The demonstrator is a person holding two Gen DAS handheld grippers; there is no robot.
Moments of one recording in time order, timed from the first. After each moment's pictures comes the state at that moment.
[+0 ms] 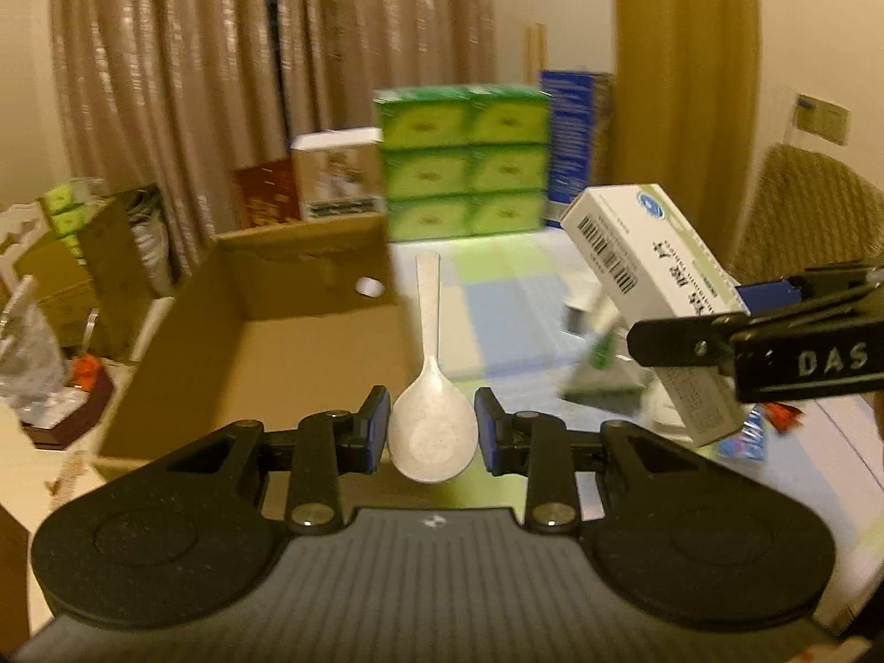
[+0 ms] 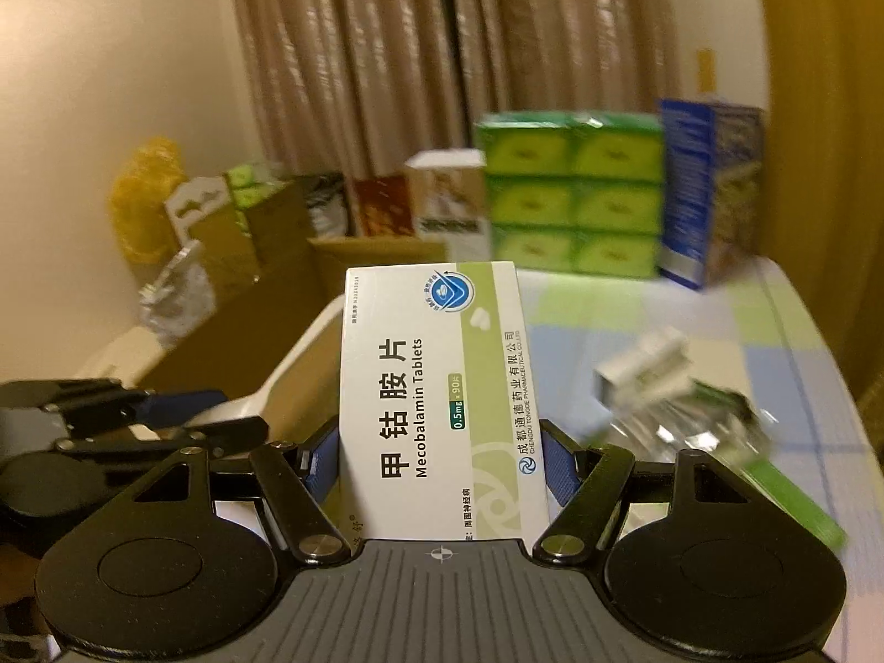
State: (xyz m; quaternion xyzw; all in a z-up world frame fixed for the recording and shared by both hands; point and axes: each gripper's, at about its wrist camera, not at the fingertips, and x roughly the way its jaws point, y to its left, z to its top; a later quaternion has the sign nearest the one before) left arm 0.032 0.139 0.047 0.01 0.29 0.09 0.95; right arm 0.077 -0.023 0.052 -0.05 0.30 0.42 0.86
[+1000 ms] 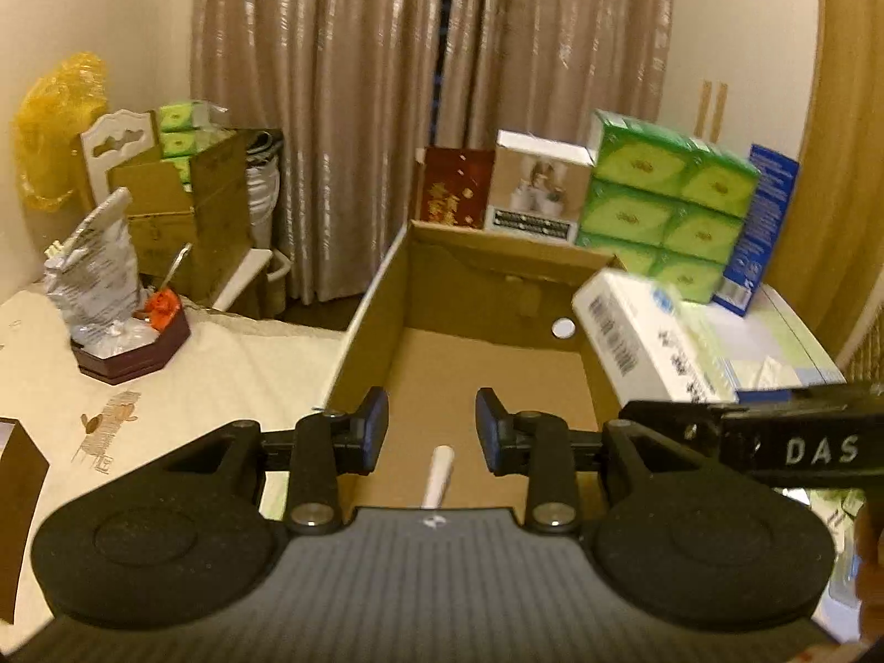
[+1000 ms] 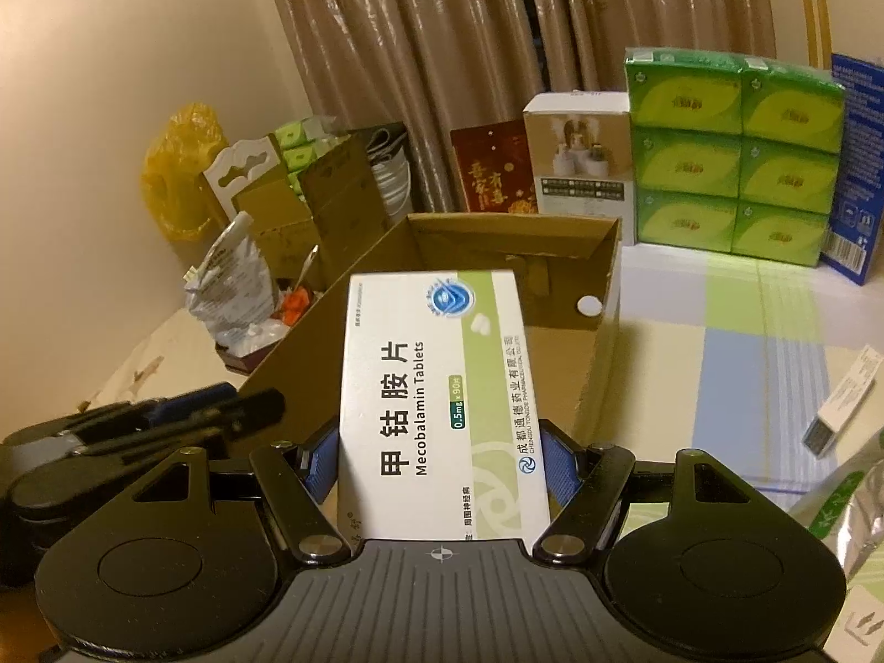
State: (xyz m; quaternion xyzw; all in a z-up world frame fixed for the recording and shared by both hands) left arm 0.058 0.298 0.033 -0.10 0.27 0.20 0.94; right arm 0.115 0.150 0.021 -0.04 0.36 0.46 0.81
